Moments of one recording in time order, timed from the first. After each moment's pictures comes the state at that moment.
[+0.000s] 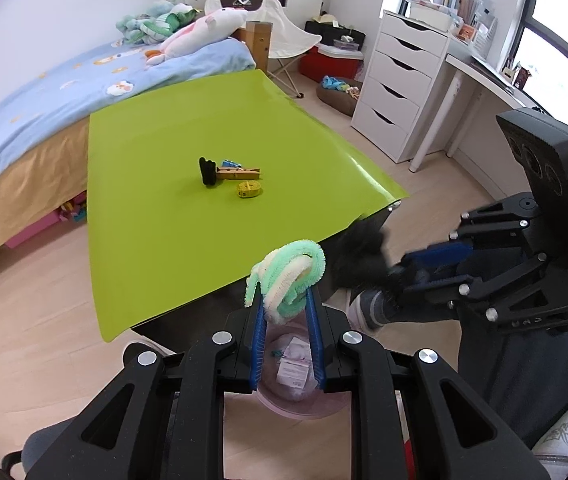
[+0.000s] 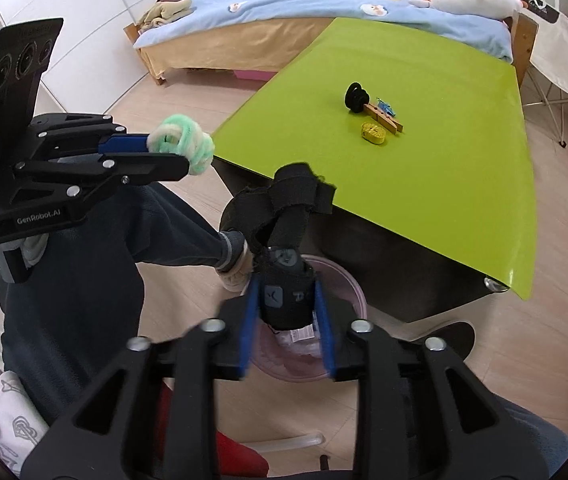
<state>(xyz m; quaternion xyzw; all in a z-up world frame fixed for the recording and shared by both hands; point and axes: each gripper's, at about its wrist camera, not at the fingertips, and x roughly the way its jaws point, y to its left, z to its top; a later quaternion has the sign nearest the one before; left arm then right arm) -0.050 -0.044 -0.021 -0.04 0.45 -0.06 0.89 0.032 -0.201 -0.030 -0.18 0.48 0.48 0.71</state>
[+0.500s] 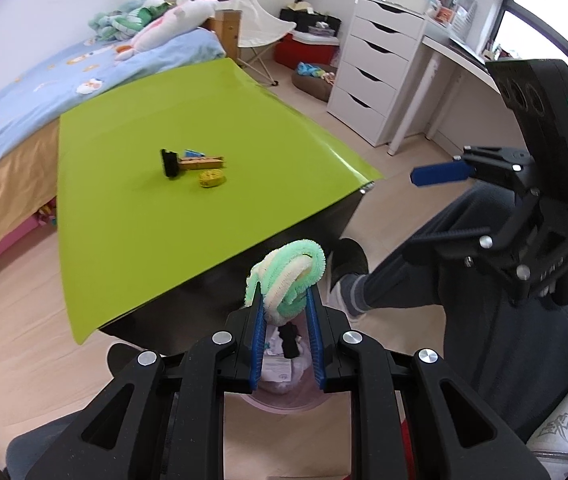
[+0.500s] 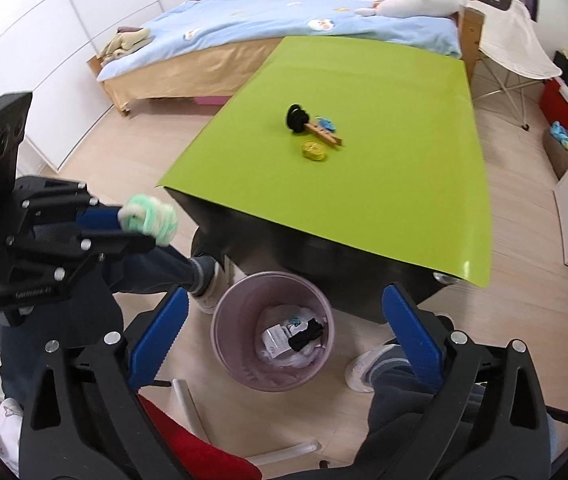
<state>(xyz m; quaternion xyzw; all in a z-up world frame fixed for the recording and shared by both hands) -0.045 -0.064 -0.033 -0.03 0.47 -0.10 0.88 0.053 -0.228 -0.014 -0.15 0.48 0.42 0.76</state>
